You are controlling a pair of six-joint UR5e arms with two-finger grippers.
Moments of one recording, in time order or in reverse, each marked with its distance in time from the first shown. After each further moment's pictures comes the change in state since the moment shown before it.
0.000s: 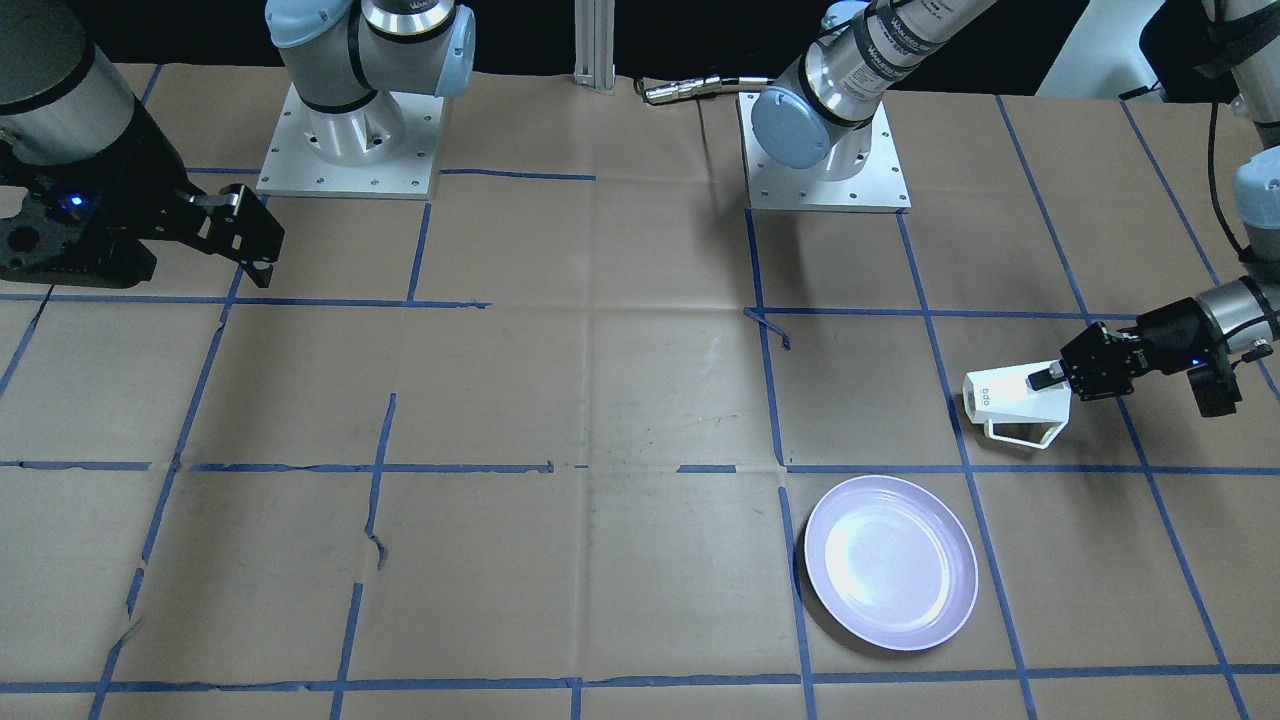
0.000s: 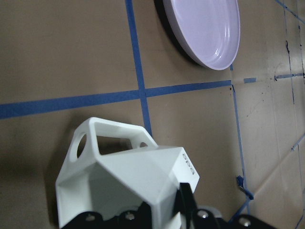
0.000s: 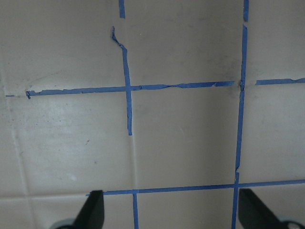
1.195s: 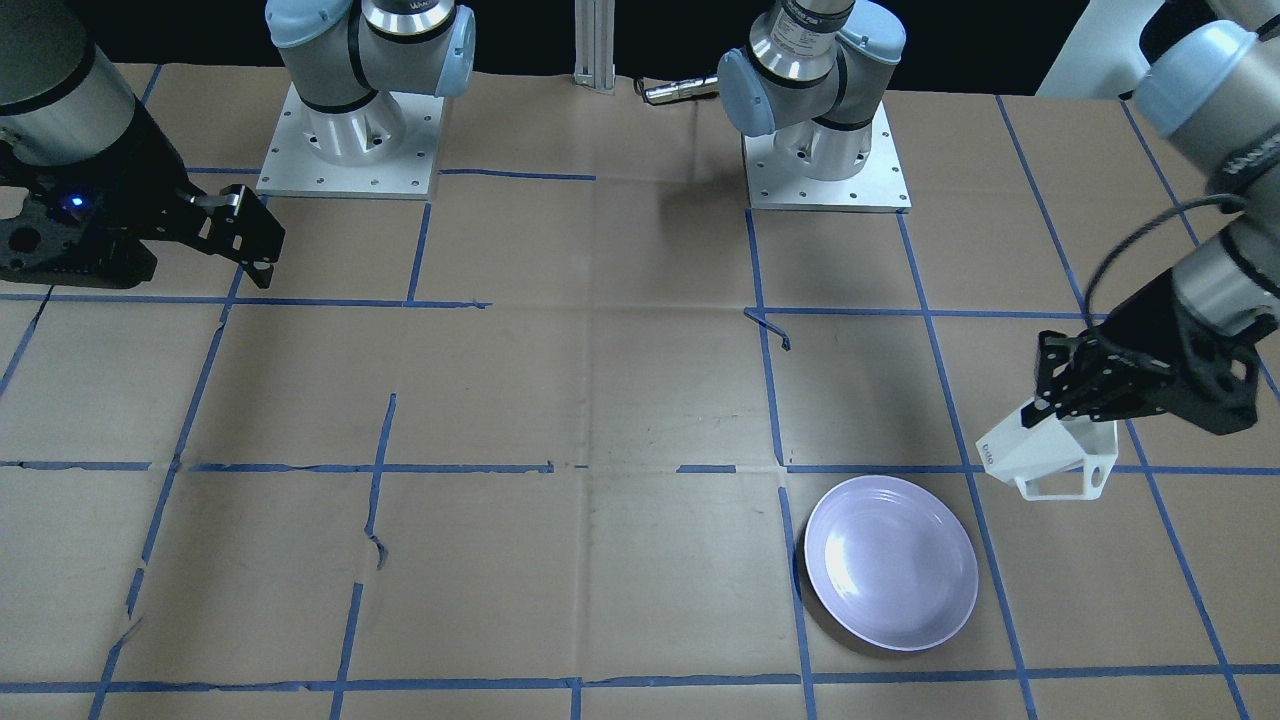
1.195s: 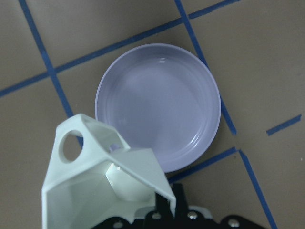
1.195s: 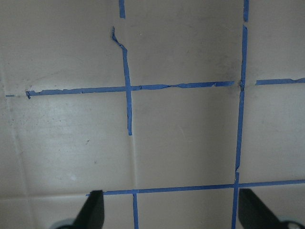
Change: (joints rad) left arm -0.621 0.220 0.092 0.442 0.363 -0.500; right arm 0.000 0.000 0.000 0.000 0.000 0.000
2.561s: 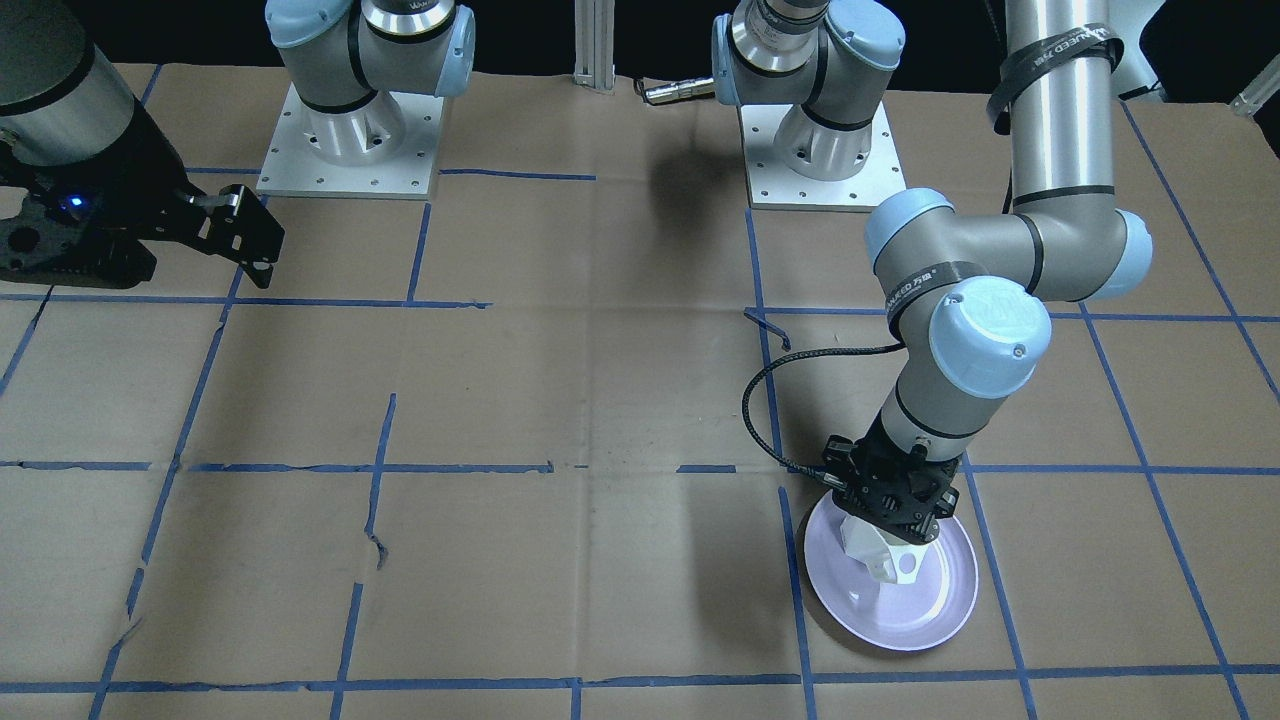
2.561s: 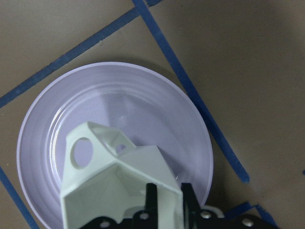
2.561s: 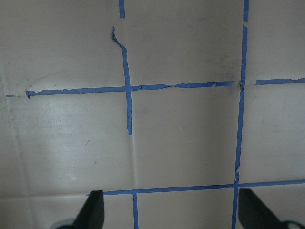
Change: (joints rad) left arm -0.211 -0.193 -0.075 0.272 0.188 -0.096; right arm 0.000 0.000 0.000 0.000 0.000 0.000
